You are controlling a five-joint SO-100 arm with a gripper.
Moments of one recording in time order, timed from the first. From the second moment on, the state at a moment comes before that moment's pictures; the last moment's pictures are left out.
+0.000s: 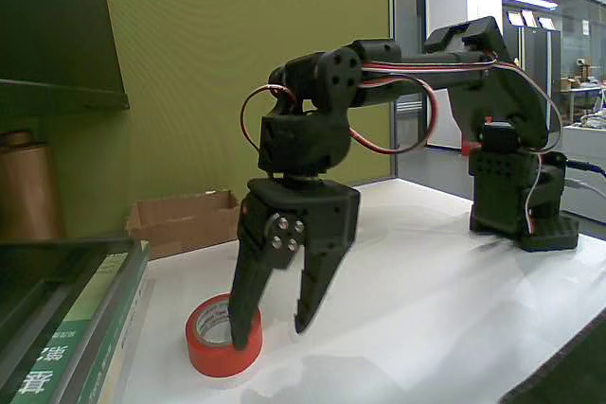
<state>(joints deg) -2.2 41.2 43.8 81.5 0.5</state>
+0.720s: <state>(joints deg) 0.7 39.2 41.9 74.4 -11.5</state>
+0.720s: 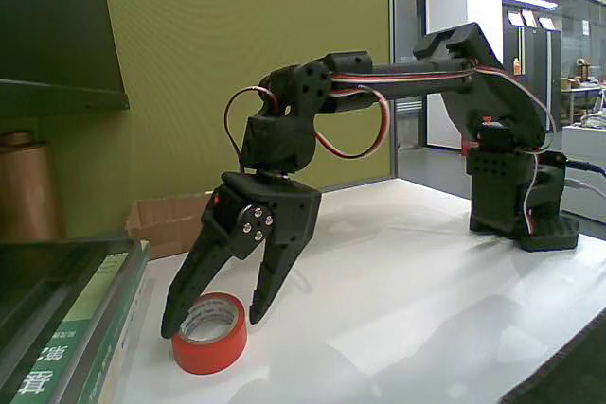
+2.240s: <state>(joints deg) 5.6 42.9 49.7 78.8 -7.4</state>
